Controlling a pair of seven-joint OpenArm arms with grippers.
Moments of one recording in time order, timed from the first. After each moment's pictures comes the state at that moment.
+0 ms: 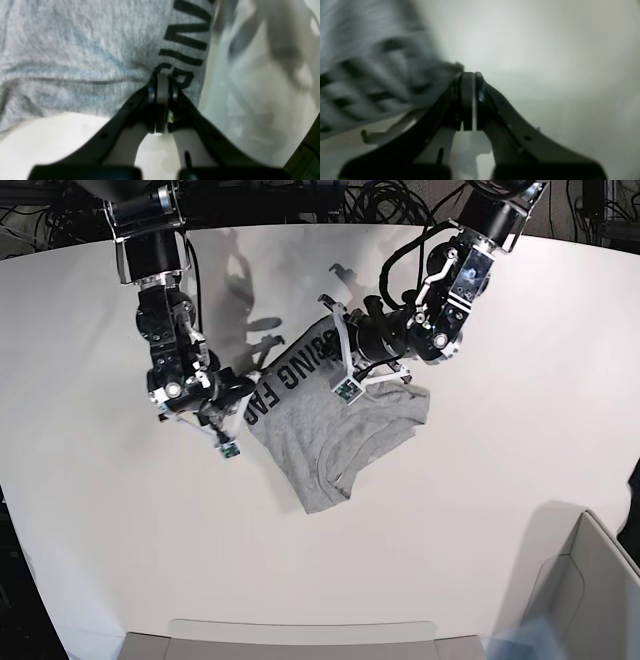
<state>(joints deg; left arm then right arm) -2.6 -13.3 25.0 91.2 -24.2 -17.2 55.5 9.3 8.3 -12.5 86.3 7.4 13.0 -65.7</state>
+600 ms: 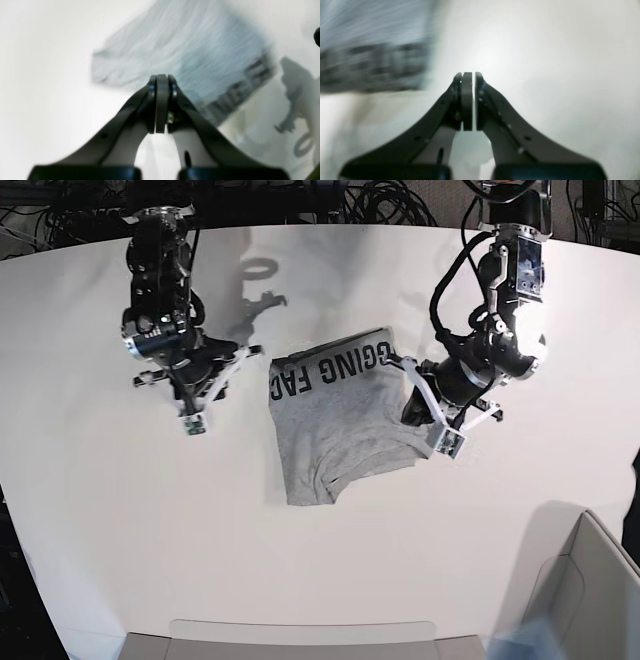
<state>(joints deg) 0.5 -10.6 2.8 108.8 -23.5 -16.7 60.2 -4.8 5.8 1.7 111.3 6.6 10.6 -66.1</state>
